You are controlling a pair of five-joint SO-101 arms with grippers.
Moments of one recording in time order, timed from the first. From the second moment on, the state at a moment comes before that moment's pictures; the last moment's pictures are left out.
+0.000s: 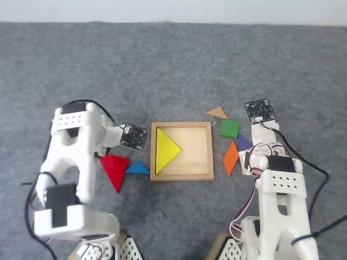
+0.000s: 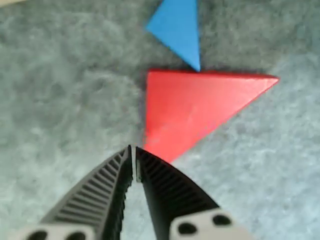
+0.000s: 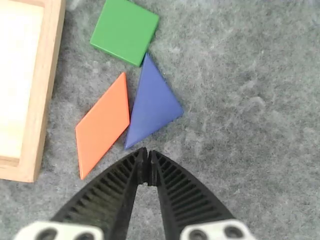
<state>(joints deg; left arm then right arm) -16.1 0.8 31.6 73.0 -103.6 1.3 -43.0 63.9 52.7 16.2</state>
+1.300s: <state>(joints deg) -12.7 -5.3 34.4 88.0 -129.6 1.3 -43.0 63.9 52.7 16.2</state>
